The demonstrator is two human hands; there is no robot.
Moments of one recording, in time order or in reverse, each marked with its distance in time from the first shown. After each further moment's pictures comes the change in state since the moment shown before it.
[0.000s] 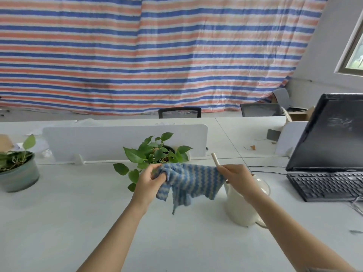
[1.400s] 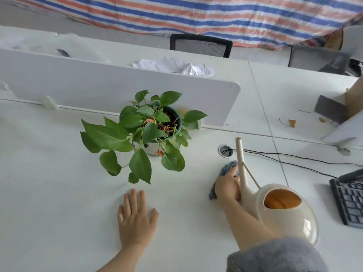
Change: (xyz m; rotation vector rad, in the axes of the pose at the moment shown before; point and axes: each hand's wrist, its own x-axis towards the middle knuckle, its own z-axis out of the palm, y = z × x) left_hand 0.026 -0.229 0.021 1.317 0.084 -0.369; right_hand 0.158 0.182 0.125 -0.508 0.082 0.600
